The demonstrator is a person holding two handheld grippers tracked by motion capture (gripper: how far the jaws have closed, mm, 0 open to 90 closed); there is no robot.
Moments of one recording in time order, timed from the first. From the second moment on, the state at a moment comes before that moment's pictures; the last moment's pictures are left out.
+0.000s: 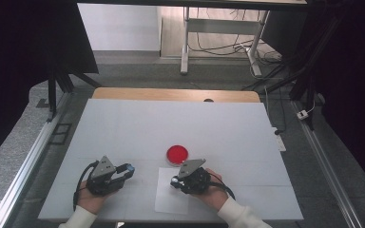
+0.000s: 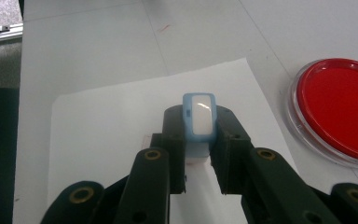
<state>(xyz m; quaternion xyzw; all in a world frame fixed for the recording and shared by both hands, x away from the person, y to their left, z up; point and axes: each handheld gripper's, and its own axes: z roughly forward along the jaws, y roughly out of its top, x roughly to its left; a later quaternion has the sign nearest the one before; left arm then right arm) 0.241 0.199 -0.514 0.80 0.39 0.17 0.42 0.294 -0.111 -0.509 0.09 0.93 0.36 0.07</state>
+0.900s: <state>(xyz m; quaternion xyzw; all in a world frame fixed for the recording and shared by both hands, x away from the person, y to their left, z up) 0.242 0.199 -0.515 0.80 0.39 0.17 0.42 0.292 -0.117 -0.503 0.08 0.91 0.39 0.09</state>
